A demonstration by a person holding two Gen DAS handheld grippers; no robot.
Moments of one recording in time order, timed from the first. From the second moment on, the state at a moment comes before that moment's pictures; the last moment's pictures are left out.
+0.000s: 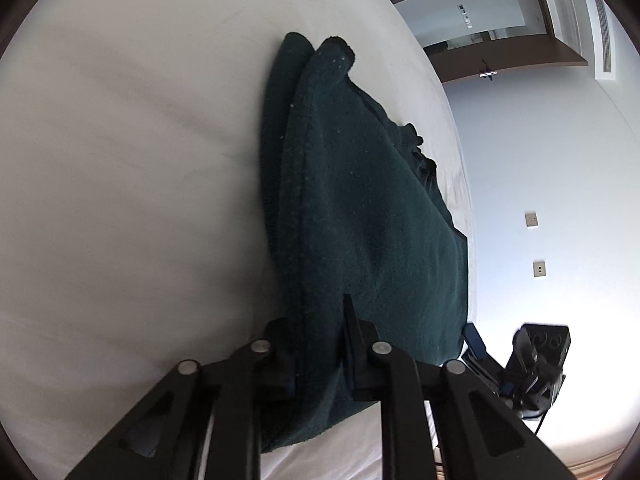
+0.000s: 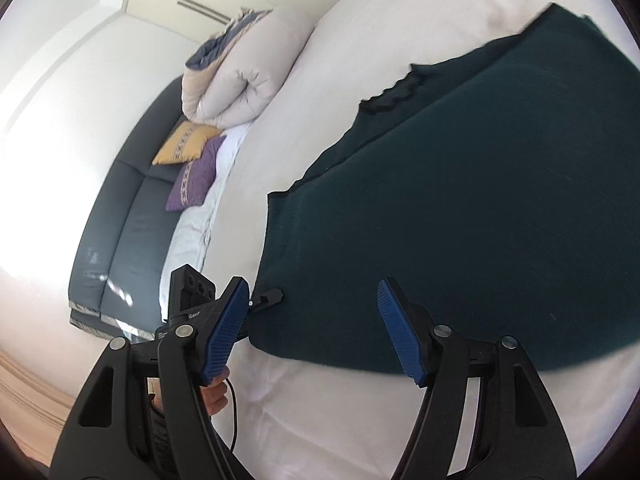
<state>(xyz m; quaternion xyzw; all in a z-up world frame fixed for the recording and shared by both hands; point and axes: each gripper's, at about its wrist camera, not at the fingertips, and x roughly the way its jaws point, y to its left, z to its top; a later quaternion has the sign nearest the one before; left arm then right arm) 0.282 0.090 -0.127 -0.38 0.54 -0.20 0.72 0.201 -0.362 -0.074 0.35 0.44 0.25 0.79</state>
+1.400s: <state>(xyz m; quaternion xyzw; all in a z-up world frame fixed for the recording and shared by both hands) 0.279 -0.095 -0.064 -0.27 0.48 -0.32 0.77 0.308 -0.483 -0.121 0.50 0.46 0.24 0.69</state>
